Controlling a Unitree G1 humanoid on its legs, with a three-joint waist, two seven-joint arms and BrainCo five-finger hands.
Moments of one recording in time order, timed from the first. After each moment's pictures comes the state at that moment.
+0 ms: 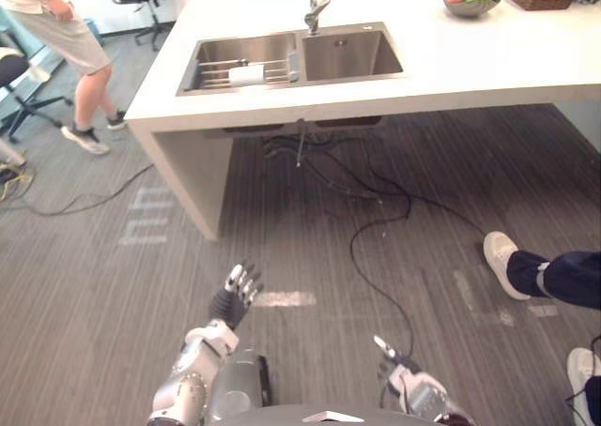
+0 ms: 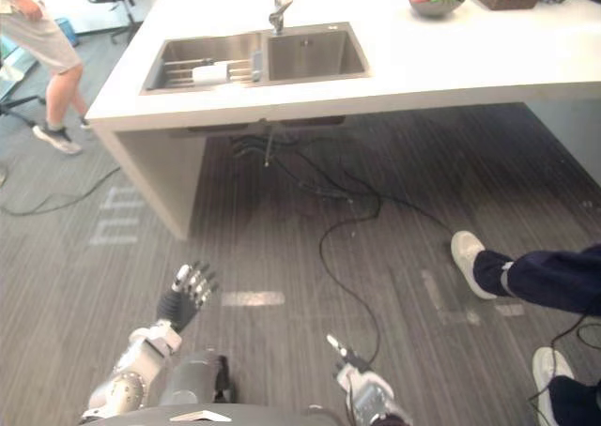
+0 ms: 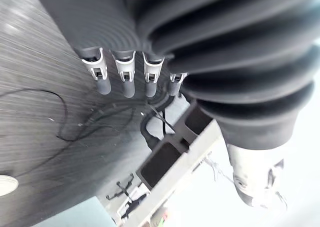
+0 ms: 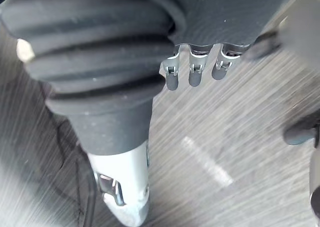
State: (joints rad) left arm 0.18 0.10 -0.17 0.11 -0.82 0.06 -0.19; right arm -0.02 -0.18 -0.15 0.90 0.68 0.16 0.09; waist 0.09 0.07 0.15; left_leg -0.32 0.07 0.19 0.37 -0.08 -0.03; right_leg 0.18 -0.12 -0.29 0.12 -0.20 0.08
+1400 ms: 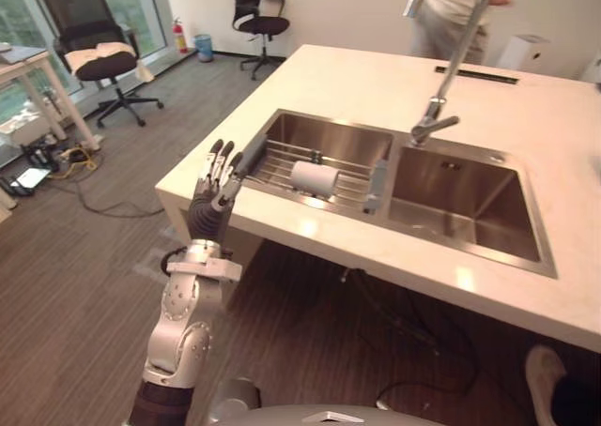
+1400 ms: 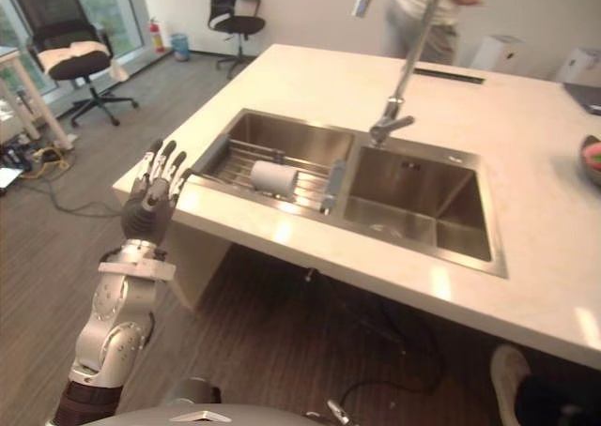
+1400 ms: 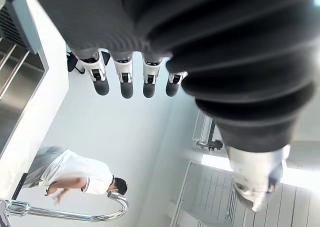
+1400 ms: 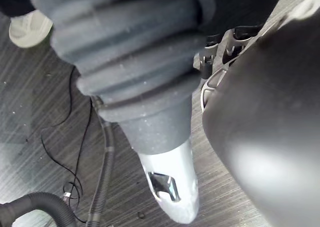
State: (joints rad) left arm 0.03 0.08 -0.16 -0.37 -0.49 -0.05 0.00; right arm 0.17 -0.13 -0.27 1.08 0.58 0.20 0.12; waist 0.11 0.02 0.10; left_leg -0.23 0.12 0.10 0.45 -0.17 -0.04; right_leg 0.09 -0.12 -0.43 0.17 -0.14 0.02
